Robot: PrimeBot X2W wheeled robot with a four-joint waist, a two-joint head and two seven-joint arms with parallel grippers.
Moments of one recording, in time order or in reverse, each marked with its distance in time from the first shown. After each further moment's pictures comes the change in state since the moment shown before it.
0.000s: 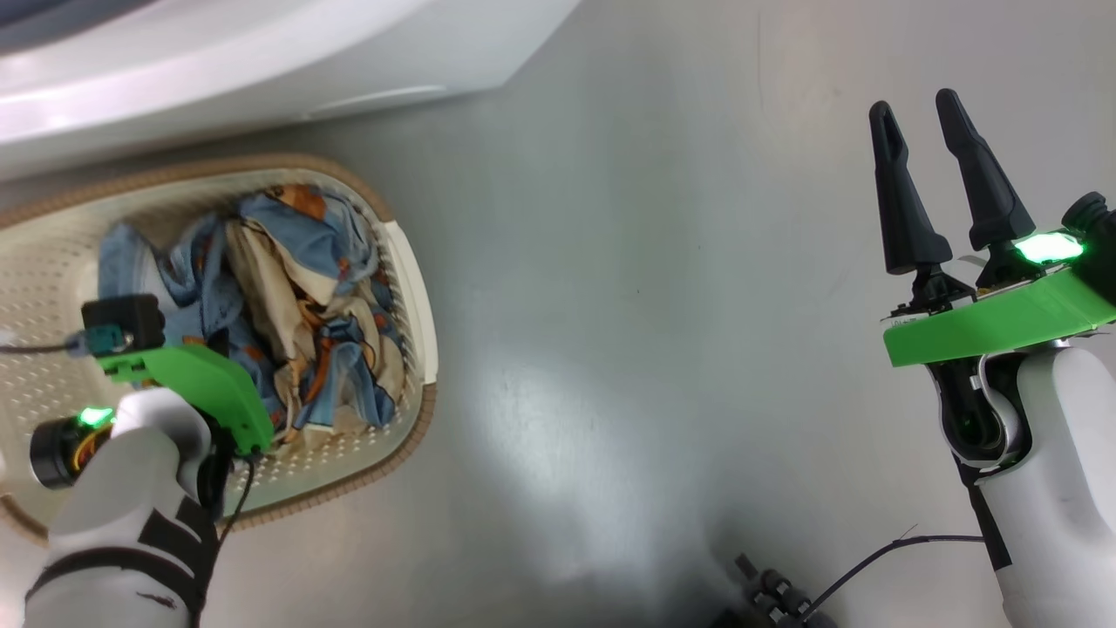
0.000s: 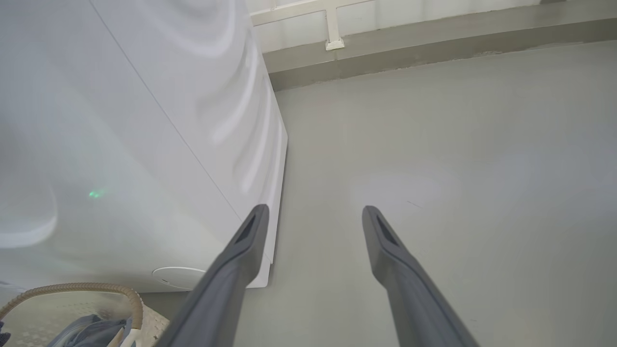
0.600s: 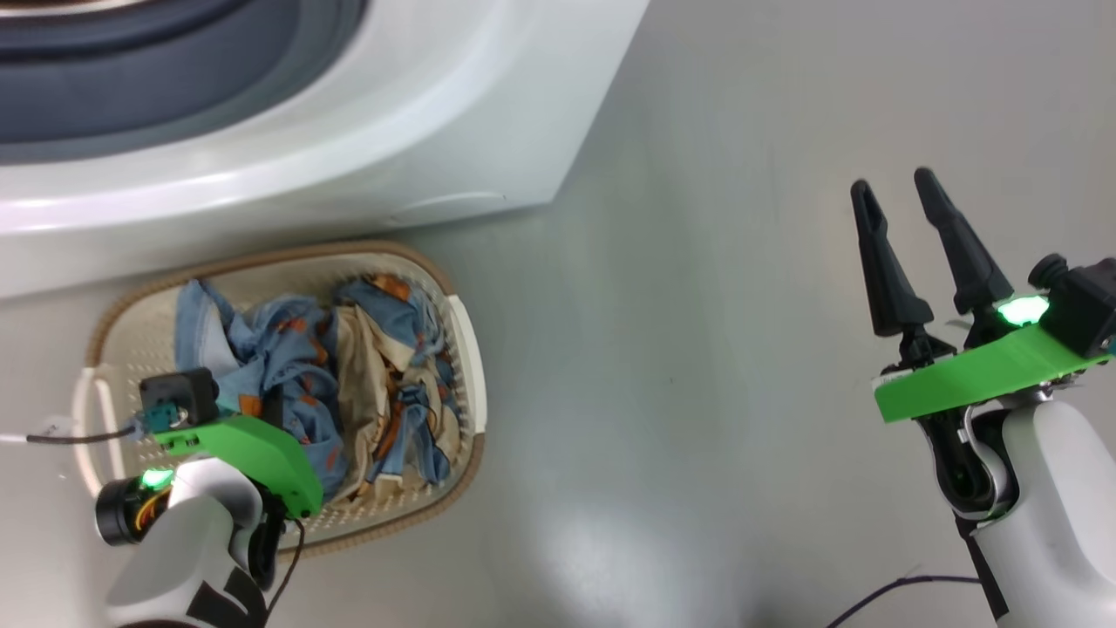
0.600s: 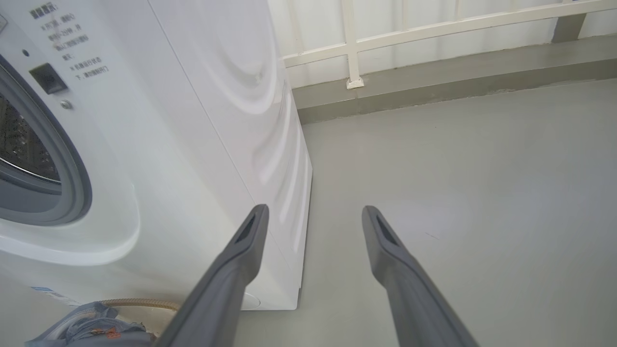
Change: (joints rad) left arm 0.184 -0.035 -0.049 -0.137 -0.072 -0.007 -0.087; right arm 0.087 -0.014 0.017 0.040 -0.009 0.000 0.000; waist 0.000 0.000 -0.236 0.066
